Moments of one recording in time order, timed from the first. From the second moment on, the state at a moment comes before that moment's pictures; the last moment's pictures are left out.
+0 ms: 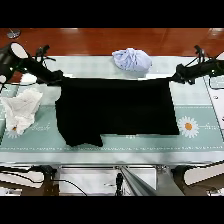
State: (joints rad) left arm 0.04 -1.62 1.48 1.24 -1.31 -1.44; right arm -0.28 -1.73 1.53 -0.95 1.29 1.36
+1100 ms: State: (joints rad) left arm 0.42 -1.04 0.54 1.09 -1.29 -1.41; right arm -0.48 -1.08 0.69 -0.75 1.13 1.21
